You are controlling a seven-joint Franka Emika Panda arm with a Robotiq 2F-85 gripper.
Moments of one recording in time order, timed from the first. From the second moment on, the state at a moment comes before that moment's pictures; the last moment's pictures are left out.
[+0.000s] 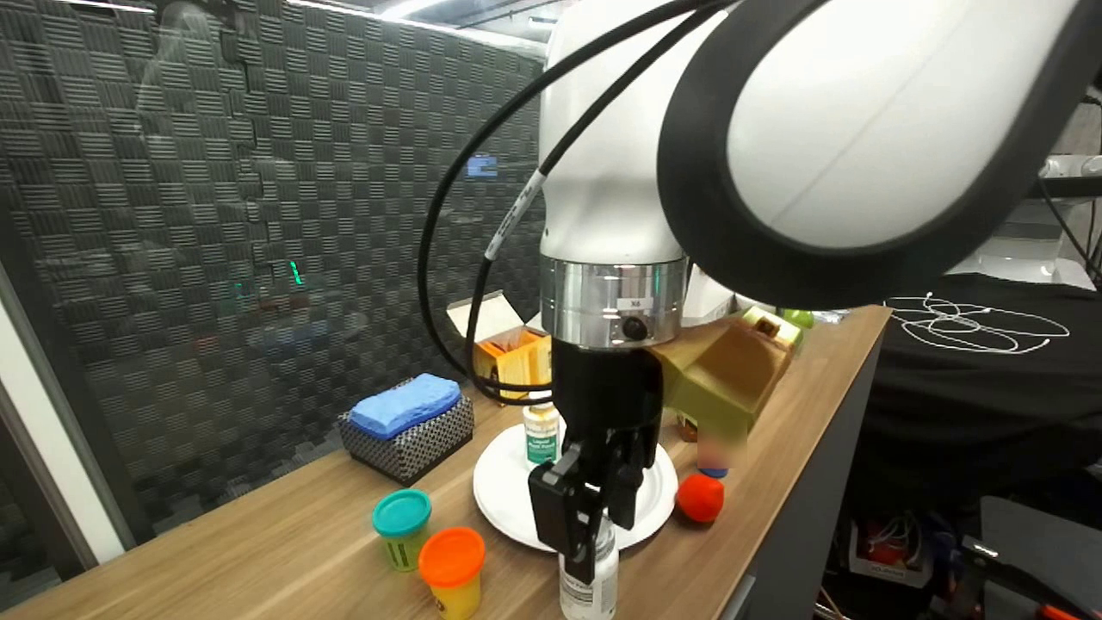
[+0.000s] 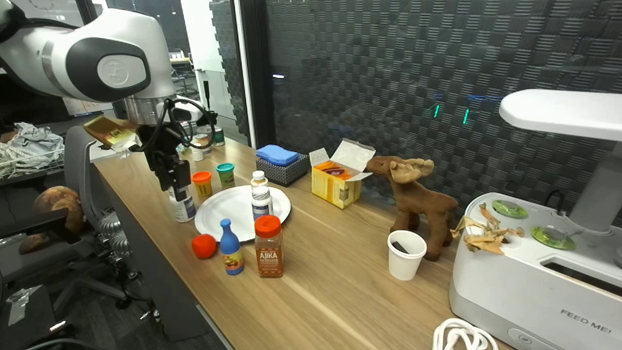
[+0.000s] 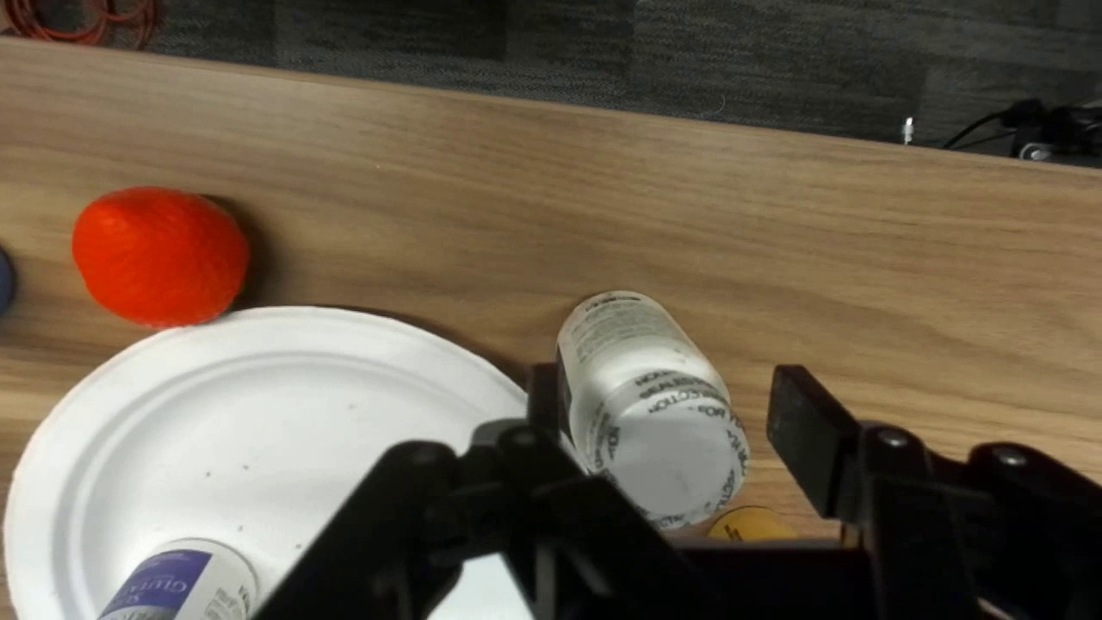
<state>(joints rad) 0.22 0.11 0.22 -2.39 0.03 2.51 0.28</state>
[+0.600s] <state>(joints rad) 0.22 0.11 0.21 -2.38 0.03 2.52 0.25</state>
